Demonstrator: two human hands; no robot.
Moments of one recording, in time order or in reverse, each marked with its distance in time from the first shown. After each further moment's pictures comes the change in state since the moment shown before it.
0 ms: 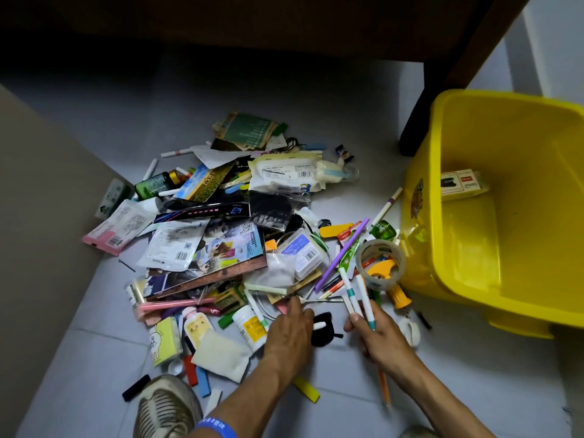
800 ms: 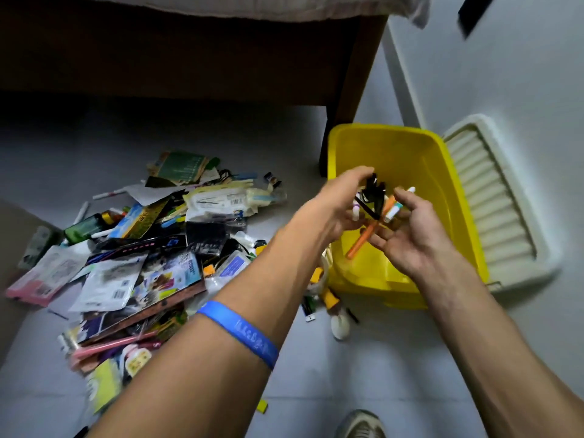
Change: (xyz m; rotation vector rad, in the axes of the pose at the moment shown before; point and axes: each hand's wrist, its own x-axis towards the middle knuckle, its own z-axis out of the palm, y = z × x) left_hand 0.028 0.170 -0.296 -1.683 -0.310 0.020; right_hand -0.027 -0.158 -0.180 1.064 0.307 -0.004
